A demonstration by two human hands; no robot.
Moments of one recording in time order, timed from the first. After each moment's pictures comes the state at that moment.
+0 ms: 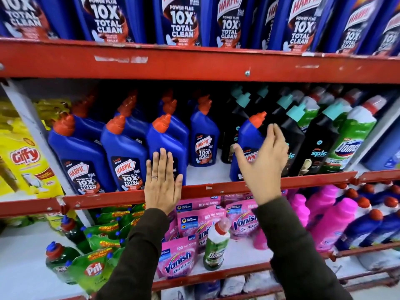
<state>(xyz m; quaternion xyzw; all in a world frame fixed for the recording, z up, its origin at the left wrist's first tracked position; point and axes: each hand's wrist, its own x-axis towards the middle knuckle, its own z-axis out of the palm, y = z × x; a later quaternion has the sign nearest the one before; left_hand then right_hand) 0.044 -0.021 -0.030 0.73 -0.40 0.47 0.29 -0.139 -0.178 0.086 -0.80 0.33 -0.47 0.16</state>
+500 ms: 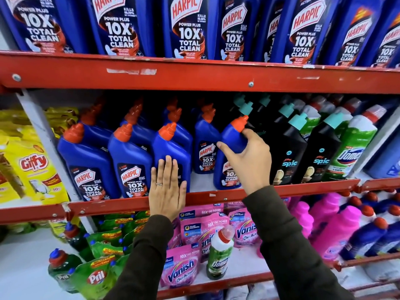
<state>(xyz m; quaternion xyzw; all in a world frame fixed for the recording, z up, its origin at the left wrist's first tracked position) 0.043 -0.020 -0.028 0.73 -0.40 0.47 0.29 -0.109 -0.161 0.117 -0.81 0.29 -0.46 0.23</state>
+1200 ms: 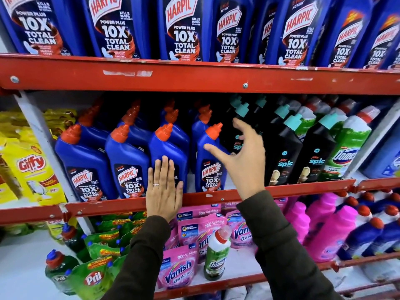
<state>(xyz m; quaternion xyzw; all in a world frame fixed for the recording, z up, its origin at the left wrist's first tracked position) 0.041 -0.020 -0.029 0.74 -0.40 0.46 0.28 -0.118 -0.151 0.116 -0.79 0.21 -0.51 0.26</state>
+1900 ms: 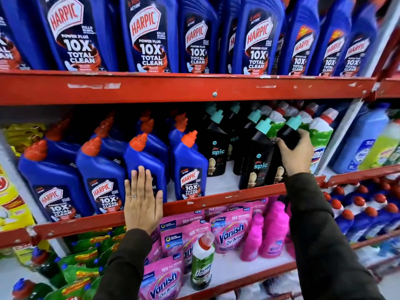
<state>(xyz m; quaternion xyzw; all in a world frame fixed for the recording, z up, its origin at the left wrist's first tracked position) 0.039 -0.021 -0.028 0.74 -0.40 0.46 0.29 -0.196 -0.339 0.110 -0.69 0.40 -0.54 0.26</state>
